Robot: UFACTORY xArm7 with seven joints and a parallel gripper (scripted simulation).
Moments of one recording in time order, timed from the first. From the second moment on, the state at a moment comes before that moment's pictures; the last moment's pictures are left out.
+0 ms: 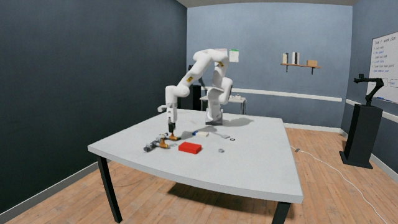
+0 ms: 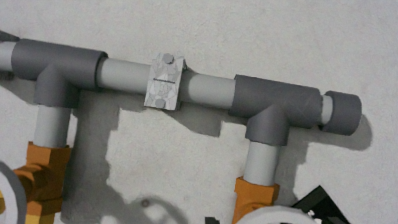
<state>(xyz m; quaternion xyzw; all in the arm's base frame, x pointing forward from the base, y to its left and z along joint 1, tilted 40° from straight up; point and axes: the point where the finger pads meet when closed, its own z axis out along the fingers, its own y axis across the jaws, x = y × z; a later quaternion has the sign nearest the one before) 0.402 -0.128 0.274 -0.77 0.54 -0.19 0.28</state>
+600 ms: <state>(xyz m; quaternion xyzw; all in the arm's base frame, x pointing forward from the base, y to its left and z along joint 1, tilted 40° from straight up) 0.402 -0.128 0.274 -0.90 0.27 -0.26 0.20</state>
